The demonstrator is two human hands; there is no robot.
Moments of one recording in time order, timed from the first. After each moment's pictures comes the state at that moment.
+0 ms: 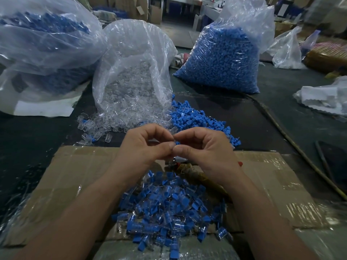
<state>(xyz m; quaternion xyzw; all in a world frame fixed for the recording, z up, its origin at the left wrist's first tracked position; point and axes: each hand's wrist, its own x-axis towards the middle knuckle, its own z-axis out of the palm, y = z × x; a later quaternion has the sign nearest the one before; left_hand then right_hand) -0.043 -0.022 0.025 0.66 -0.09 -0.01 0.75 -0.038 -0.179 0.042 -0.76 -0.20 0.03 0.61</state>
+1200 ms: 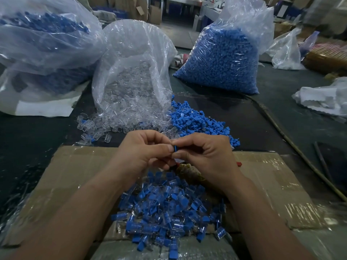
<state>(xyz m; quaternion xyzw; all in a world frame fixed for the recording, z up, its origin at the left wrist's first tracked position) -0.043 -0.020 0.030 0.60 -0.03 -0.12 0.79 -0.035 -0.182 0.034 -0.81 -0.30 -0.10 0.50</state>
